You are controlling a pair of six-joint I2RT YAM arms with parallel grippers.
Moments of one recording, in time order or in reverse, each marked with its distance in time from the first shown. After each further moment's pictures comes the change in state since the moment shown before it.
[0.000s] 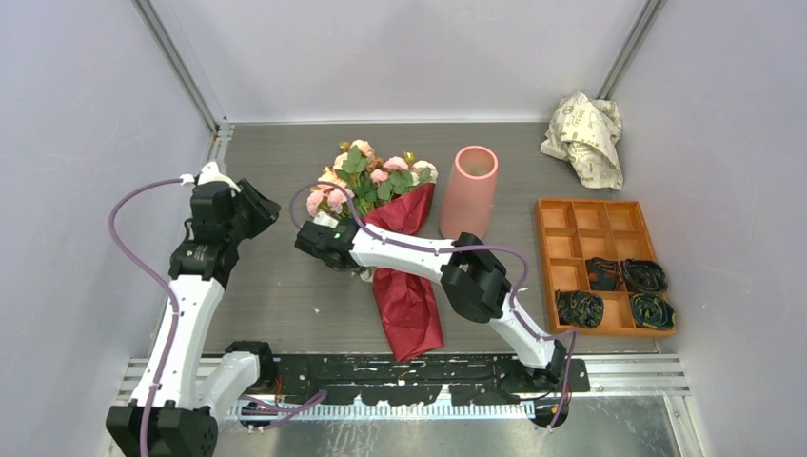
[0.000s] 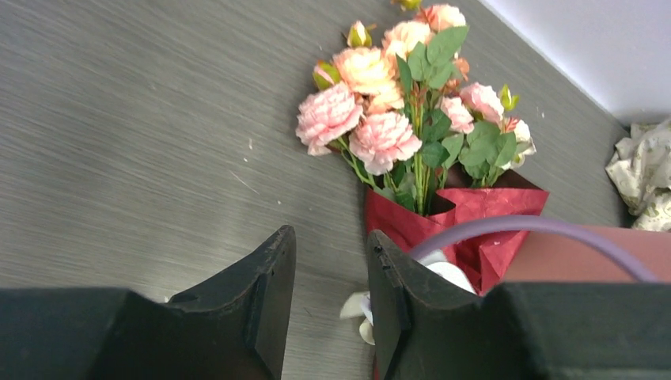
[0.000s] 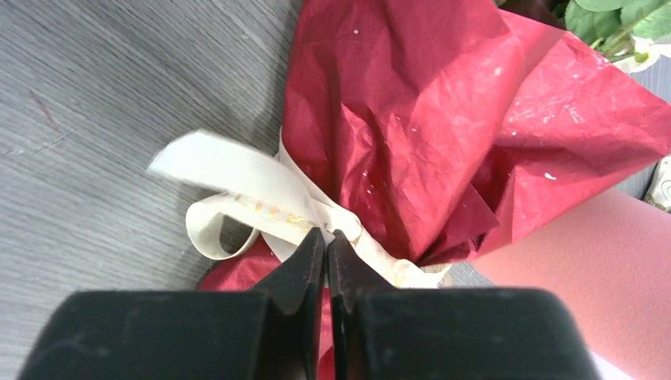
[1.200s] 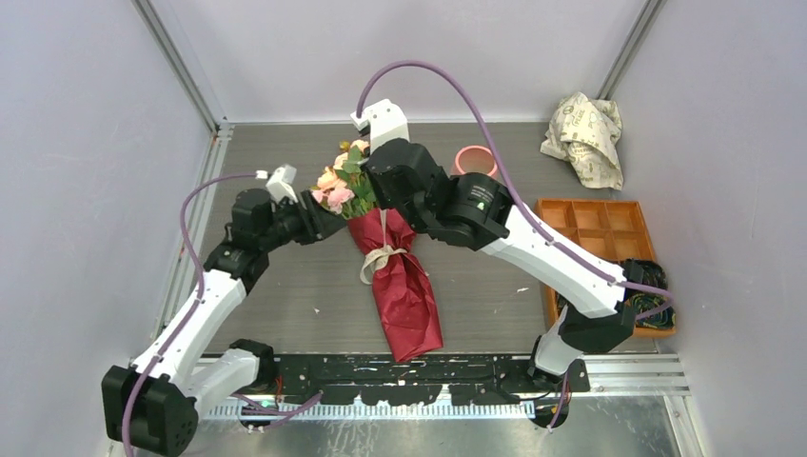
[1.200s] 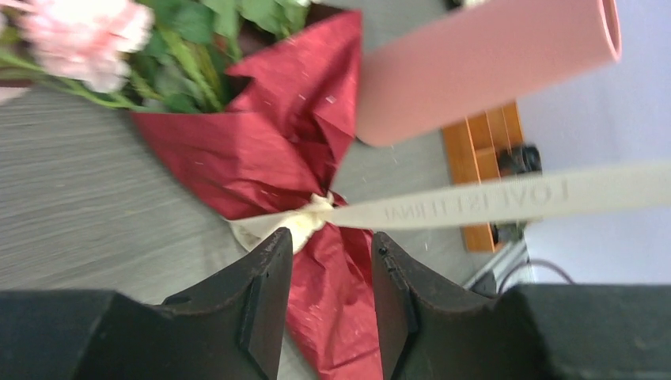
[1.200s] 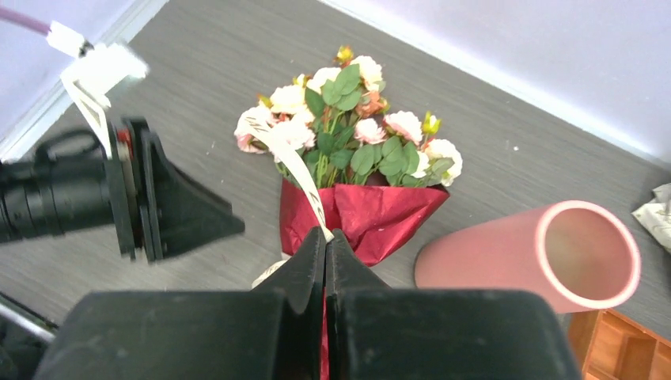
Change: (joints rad) left arm -0.200 0.084 -0.196 0.367 0.460 -0.043; right arm 0.000 -0.644 0.082 0.140 0.042 0.068
